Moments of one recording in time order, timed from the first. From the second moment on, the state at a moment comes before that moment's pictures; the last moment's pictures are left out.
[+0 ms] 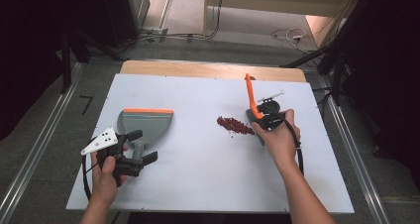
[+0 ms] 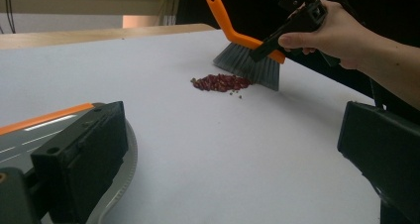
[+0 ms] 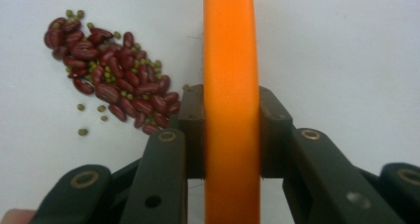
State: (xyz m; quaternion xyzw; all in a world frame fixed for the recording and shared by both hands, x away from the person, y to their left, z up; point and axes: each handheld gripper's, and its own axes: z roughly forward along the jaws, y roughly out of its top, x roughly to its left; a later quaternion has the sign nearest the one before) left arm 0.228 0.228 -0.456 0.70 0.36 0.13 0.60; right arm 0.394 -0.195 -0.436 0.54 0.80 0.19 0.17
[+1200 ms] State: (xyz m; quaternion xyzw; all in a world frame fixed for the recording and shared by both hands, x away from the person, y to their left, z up) left arm 0.228 0.227 -0.456 0.70 0.36 0.13 0.60; right arm 0.399 -0.184 -0.433 0.51 0.83 0.17 0.15
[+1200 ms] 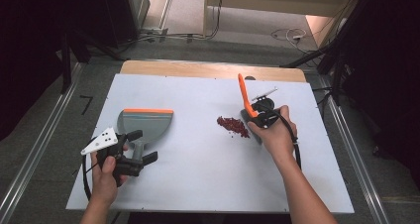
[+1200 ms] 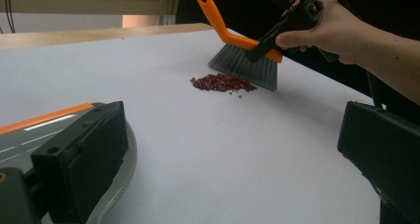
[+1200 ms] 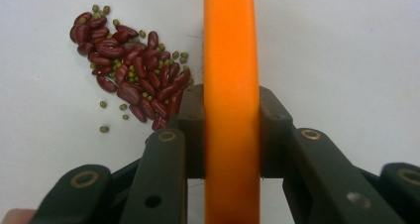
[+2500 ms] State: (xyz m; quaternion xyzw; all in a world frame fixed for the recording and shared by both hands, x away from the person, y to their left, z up) left arm 0.228 0.225 -0.458 0.70 0.36 0.15 0.59; right arm 0.304 -0.310 -0.423 0.49 0.79 0.33 0.14
